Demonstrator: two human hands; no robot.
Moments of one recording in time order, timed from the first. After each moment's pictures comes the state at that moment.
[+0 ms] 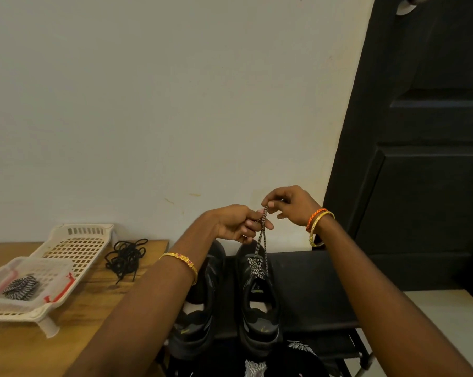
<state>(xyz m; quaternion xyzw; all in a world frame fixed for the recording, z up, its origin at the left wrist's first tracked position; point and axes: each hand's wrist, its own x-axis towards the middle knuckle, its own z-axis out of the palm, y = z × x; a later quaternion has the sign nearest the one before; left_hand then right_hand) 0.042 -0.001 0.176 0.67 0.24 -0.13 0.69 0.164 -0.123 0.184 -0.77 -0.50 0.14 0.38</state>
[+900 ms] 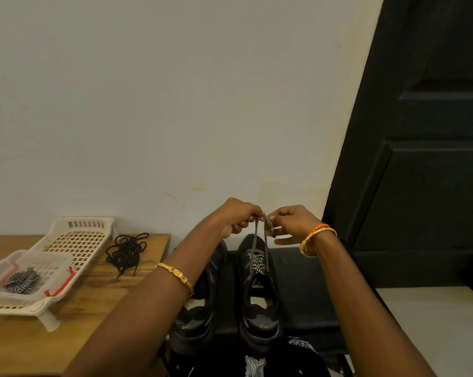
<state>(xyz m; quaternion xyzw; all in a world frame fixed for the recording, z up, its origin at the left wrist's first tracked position) 0.042 -0.012 0.169 0.72 0.37 0.10 0.58 0.141 -0.126 0.157 -0.76 -0.29 0.32 0.49</state>
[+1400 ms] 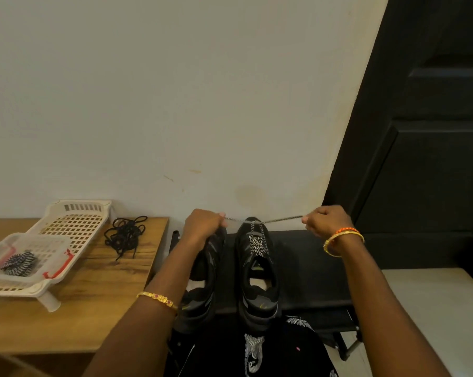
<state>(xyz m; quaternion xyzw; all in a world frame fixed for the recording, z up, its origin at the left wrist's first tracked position) -0.006 0.014 0.098 0.71 0.49 0.19 0.47 0.186 -0.166 0.105 -0.85 -0.21 0.16 0.46</state>
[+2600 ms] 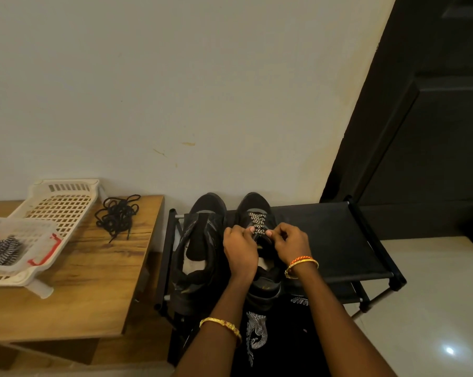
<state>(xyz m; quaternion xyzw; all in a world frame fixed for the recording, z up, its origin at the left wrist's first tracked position) 0.037 -0.067 -0.007 0.71 0.50 0.30 0.38 0.122 -0.133 -0.007 -0.84 -0.28 0.16 0.43</state>
